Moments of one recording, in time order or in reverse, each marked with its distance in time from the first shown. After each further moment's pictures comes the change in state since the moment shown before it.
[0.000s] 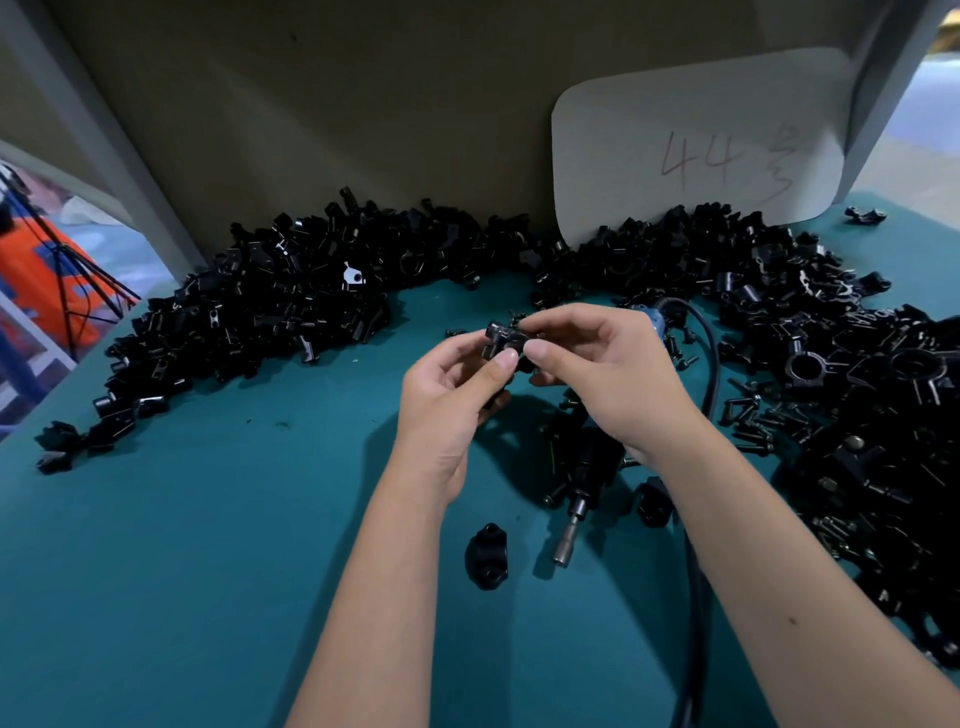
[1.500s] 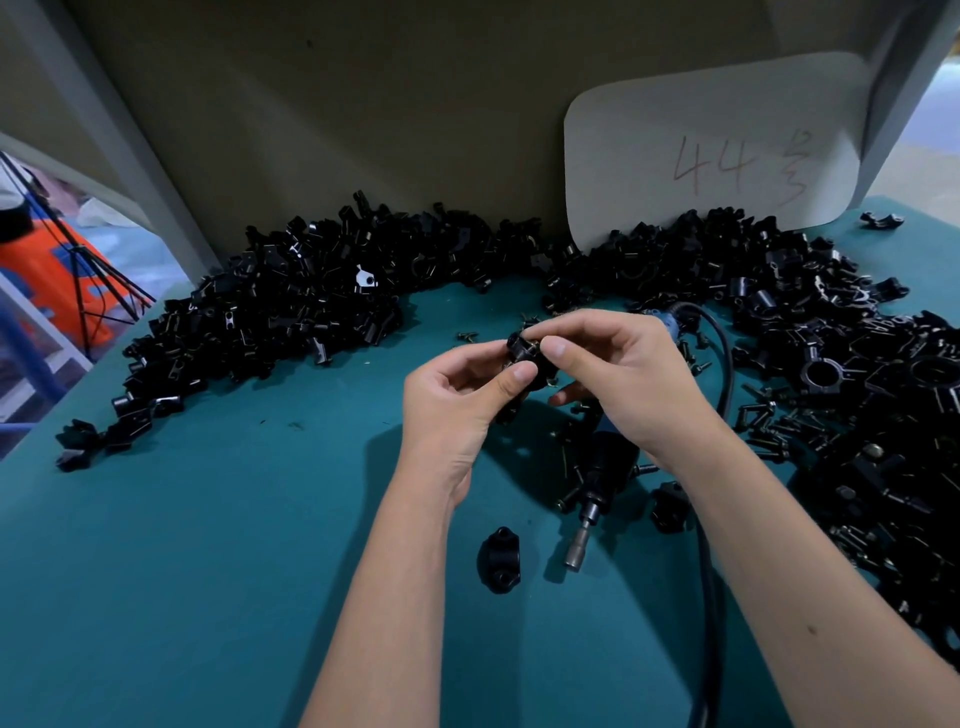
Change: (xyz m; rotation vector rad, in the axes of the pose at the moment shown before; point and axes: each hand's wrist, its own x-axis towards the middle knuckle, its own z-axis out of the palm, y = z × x) left_hand 0.002 -0.002 -0.007 -0.007 -0.002 0.097; right_hand 0.000 -0.002 -0.003 0.044 -0.100 -0.073
